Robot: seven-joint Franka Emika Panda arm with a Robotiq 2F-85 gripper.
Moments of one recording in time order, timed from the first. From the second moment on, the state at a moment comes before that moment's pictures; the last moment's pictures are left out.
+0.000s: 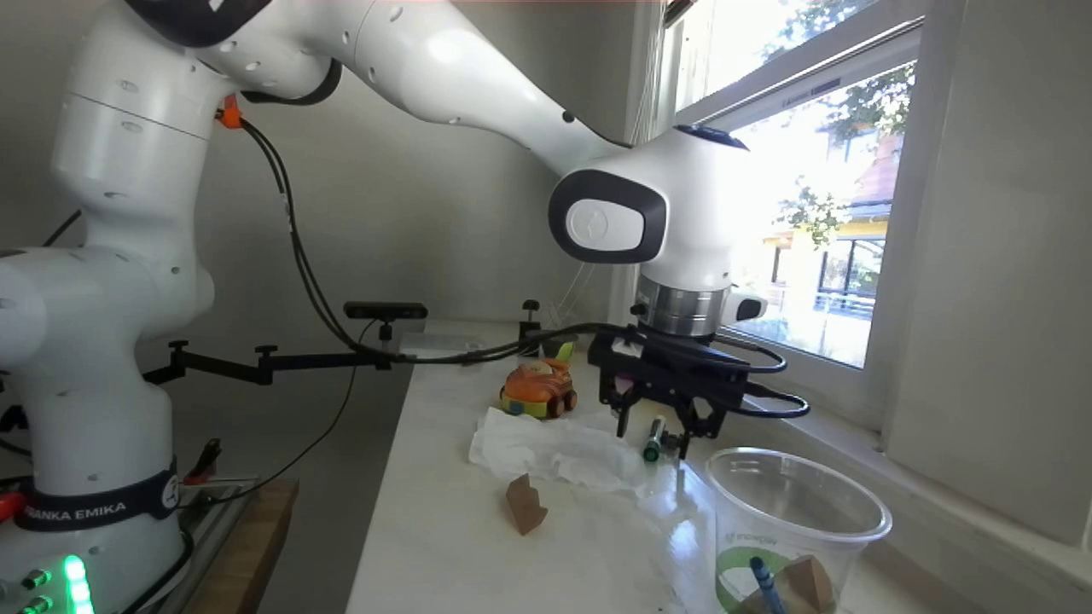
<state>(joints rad) -0.22 0.23 -0.14 -1.93 0.44 2.15 -1.44</state>
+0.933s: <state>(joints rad) -0.24 0.23 -0.12 -1.93 0.44 2.17 -1.42</state>
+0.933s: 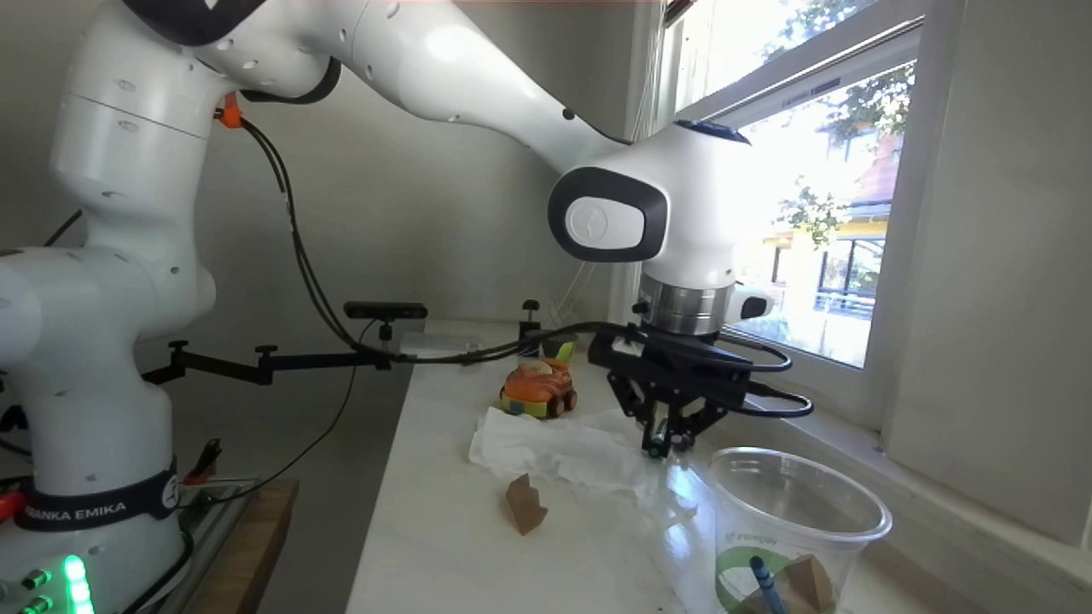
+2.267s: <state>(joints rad) -0.24 0.01 -0.22 -1.66 -0.37 1.82 -1.20</state>
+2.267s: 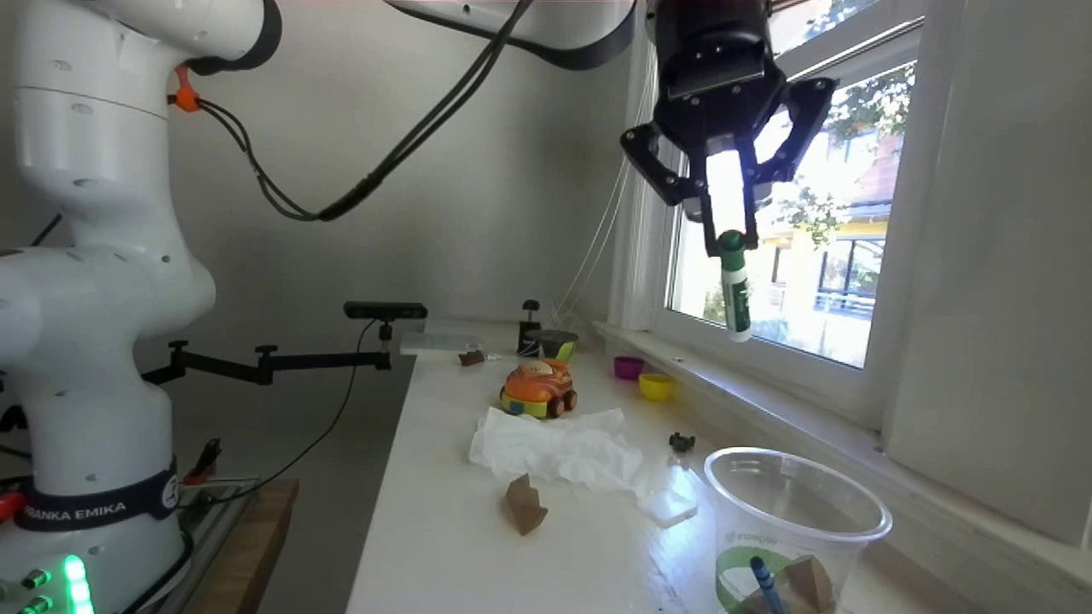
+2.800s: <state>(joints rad) -0.25 0.14 -0.26 -1.60 -0.76 1.82 -1.21</state>
